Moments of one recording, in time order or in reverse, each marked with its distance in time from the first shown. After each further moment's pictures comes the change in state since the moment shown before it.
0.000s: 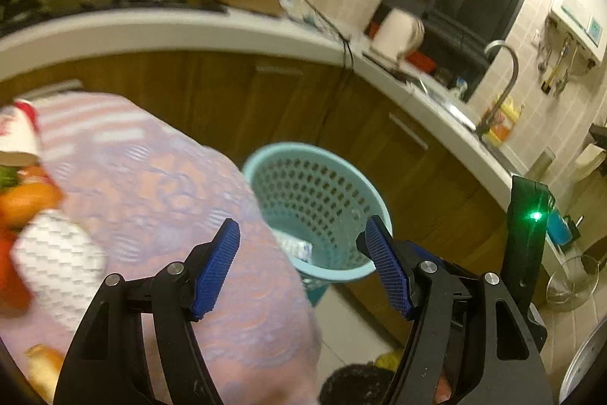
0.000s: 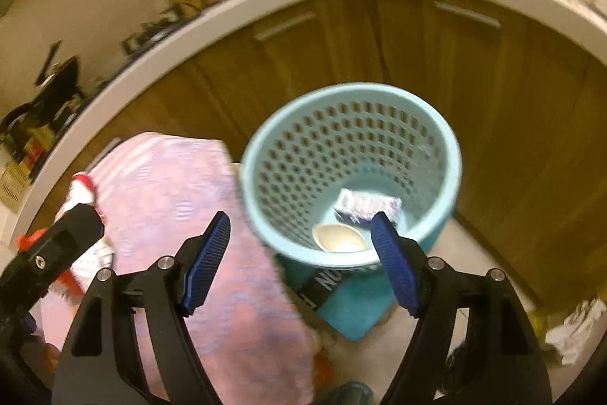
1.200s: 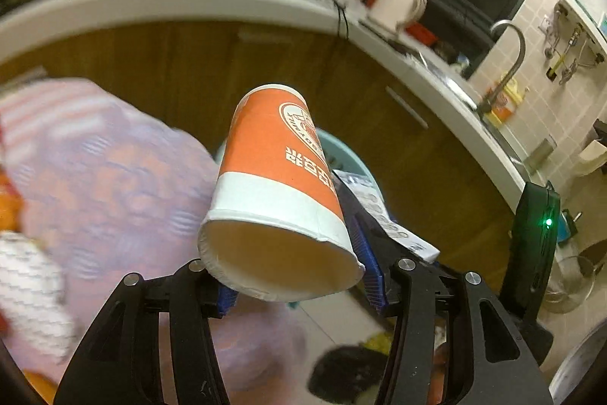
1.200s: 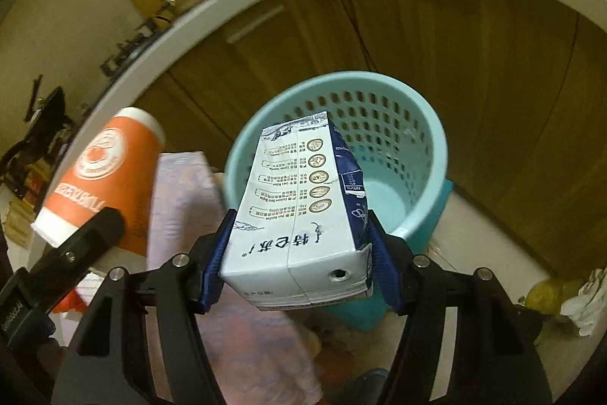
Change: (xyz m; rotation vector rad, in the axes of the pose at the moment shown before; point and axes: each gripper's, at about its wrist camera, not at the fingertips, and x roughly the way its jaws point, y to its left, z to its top) left arm 0.080 -0.018 0.016 -0.012 0.192 -0.049; right arm 0.019 -0.048 0.013 0.161 0.069 -0.022
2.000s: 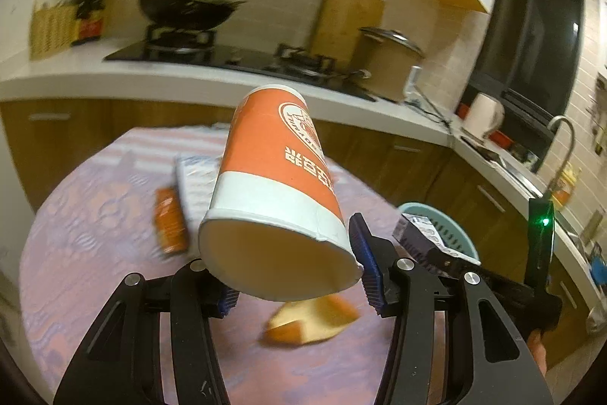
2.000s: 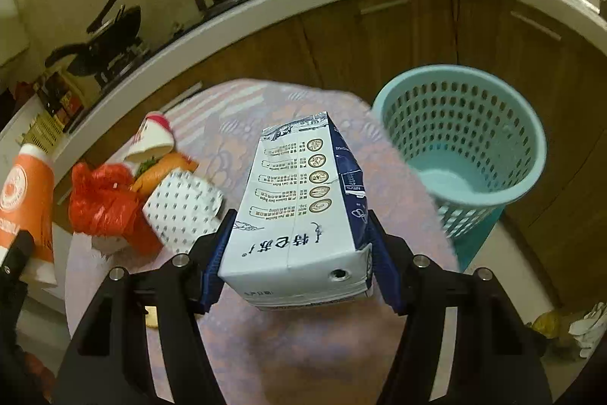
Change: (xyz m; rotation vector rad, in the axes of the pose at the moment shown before) left arm -0.250 0.106 -0.105 -0.119 -0.448 0.356; right arm -0.028 0.157 -0.096 -0.248 -0.023 0.098
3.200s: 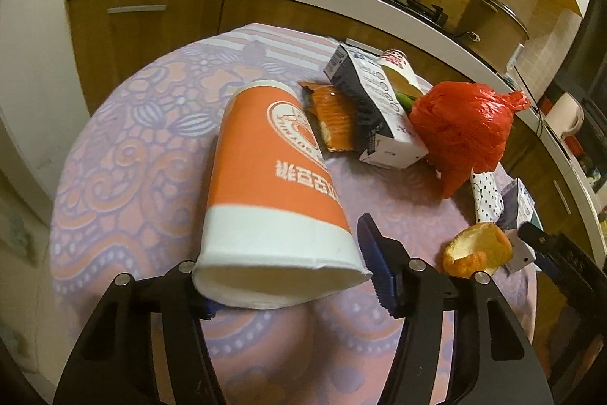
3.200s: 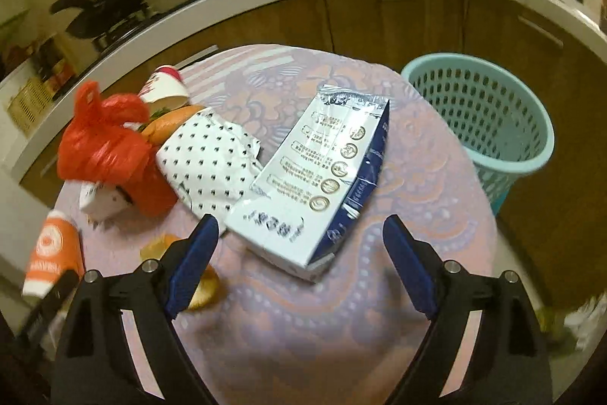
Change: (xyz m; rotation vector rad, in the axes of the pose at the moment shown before) left arm 0.021 0.129 -0.066 -0.209 0.212 0.260; right arm 0.030 0.064 -0.047 -0.051 0.035 -0.086
